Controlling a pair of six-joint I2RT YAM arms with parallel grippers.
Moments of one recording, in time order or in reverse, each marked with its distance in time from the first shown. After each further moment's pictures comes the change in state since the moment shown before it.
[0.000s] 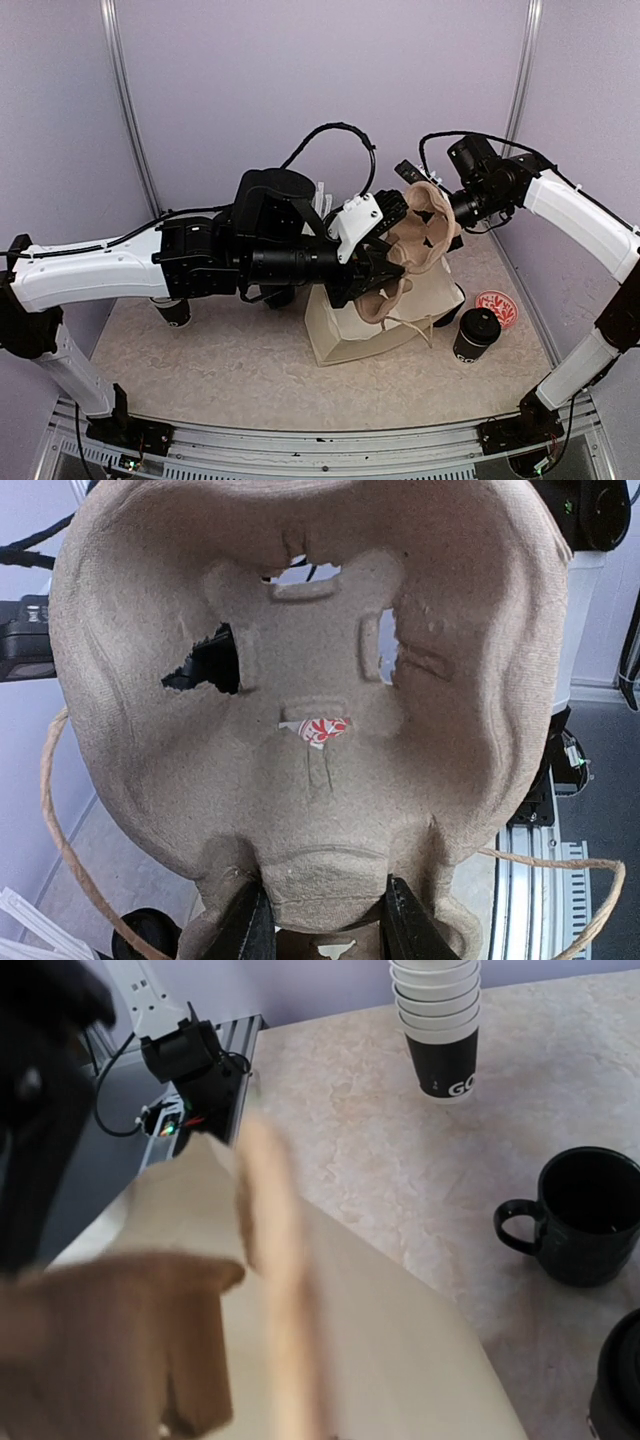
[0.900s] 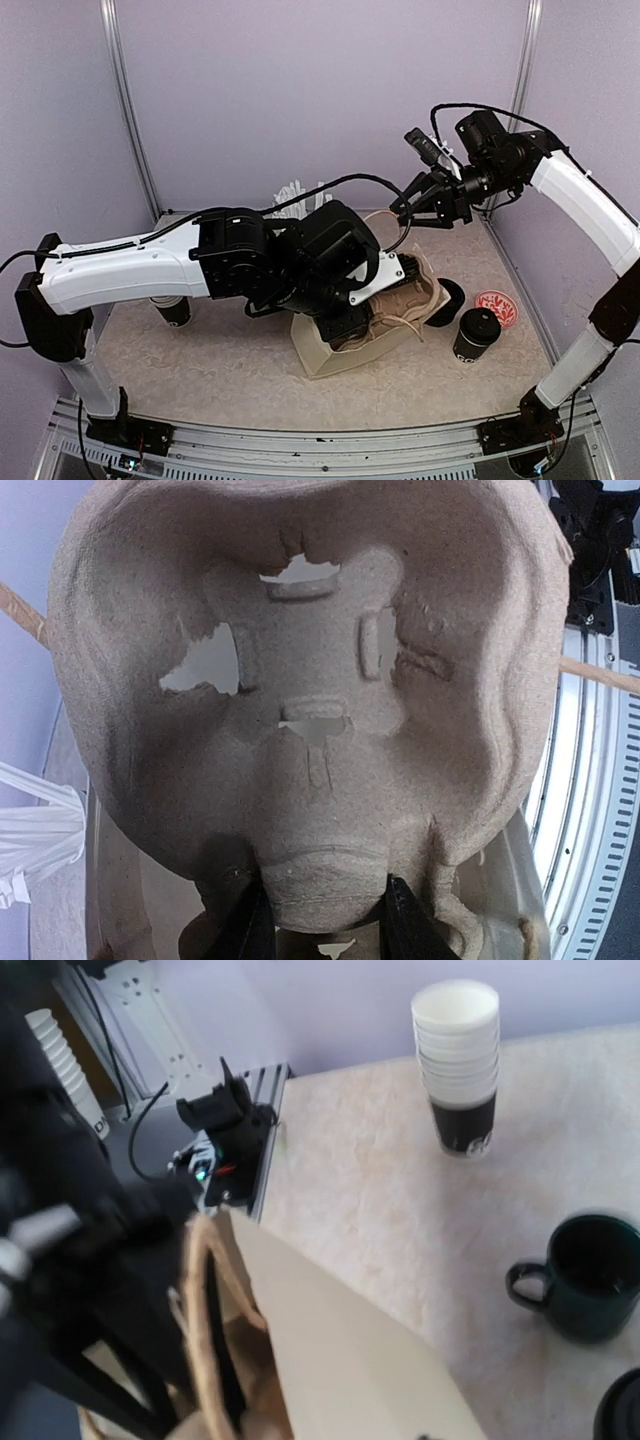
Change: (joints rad) left arm -0.080 0.184 0.275 -0.623 -0.220 -0.045; right arm -0.018 0.032 0.160 -0.092 -0.066 0.025
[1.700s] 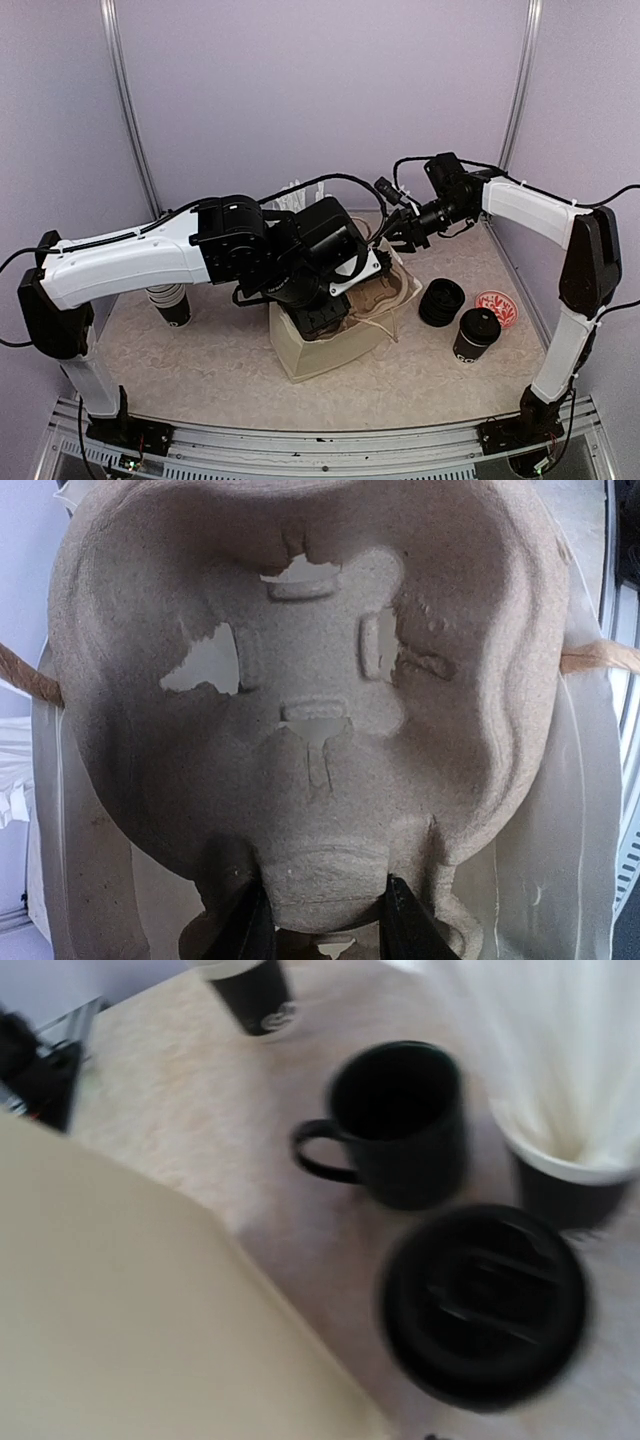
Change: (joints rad) left arm 0.043 0.022 0.045 -0.206 -0.064 -0.091; right arm -0.075 0.254 -0.128 0.312 0.157 0.043
